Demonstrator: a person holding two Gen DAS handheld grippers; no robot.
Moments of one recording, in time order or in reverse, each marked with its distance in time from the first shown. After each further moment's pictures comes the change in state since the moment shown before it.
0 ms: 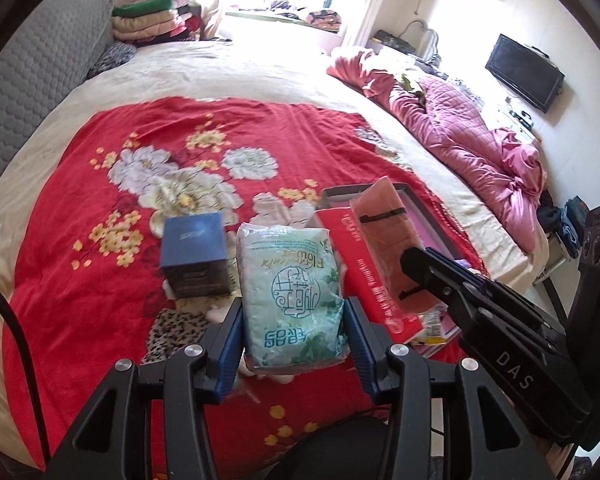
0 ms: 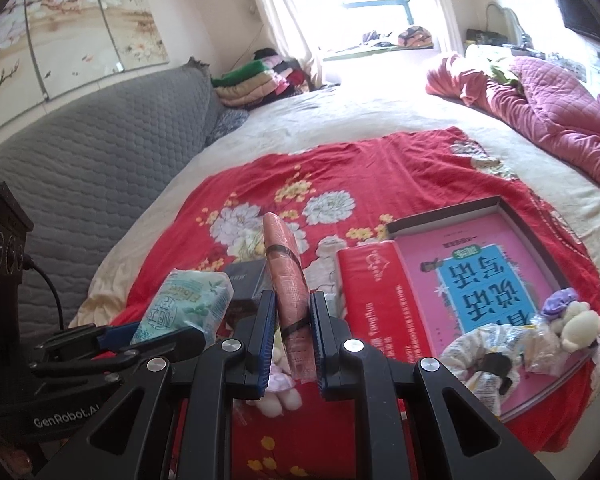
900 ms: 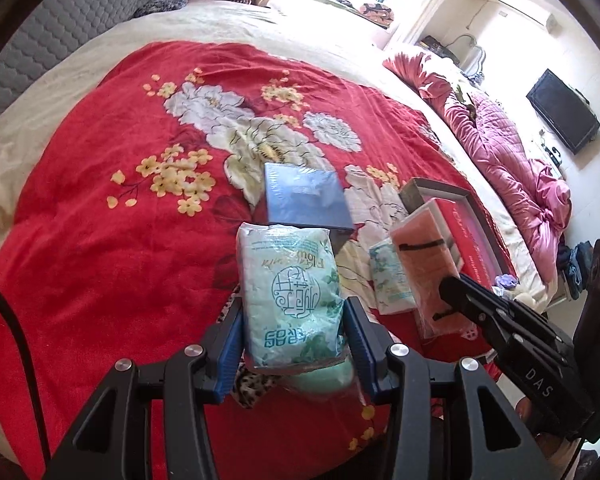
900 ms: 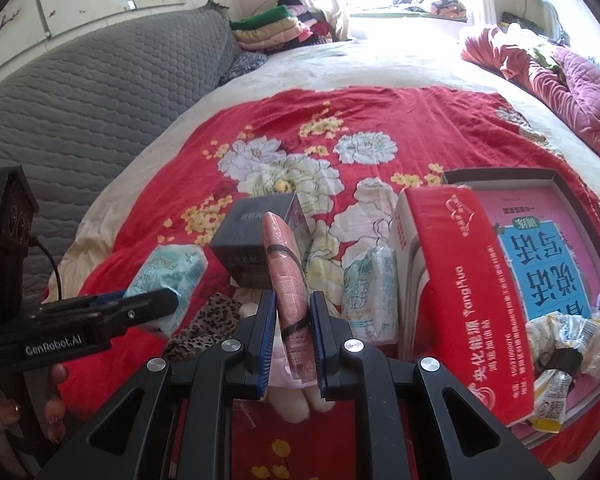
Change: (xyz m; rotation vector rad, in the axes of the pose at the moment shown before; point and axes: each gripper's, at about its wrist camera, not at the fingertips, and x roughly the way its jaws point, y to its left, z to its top) left arm 0.044 0.123 -0.027 -0.189 0.066 0.006; right arm 0.094 0.038 -0.029 -0.101 0.183 0.029
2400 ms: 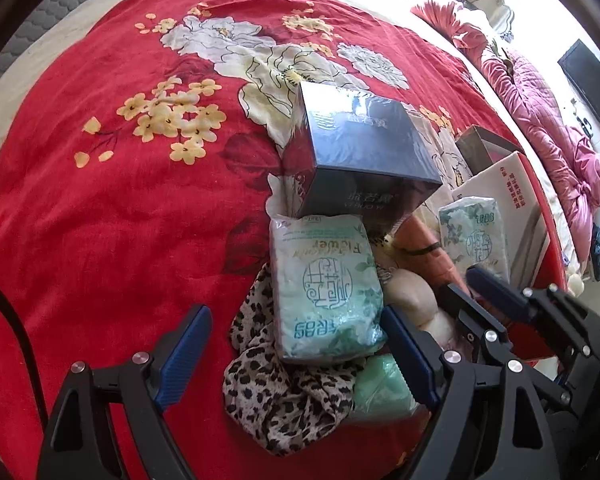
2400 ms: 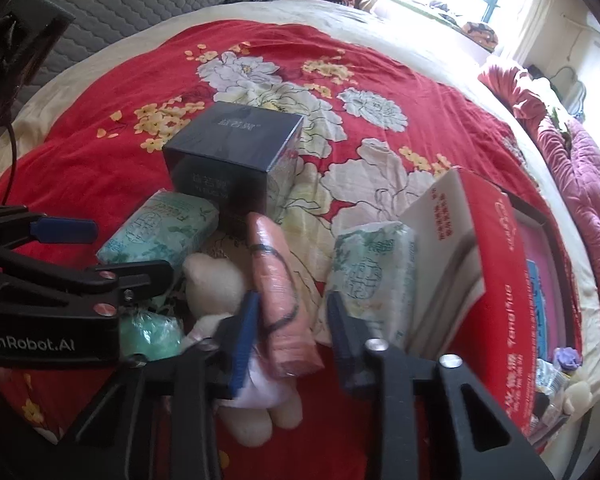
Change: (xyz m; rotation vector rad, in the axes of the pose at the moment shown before) left arm 0.082 0.022 0.002 -0.012 0.201 0.085; right arm 0.088 0.030 -0.017 -0.289 0.211 -0.253
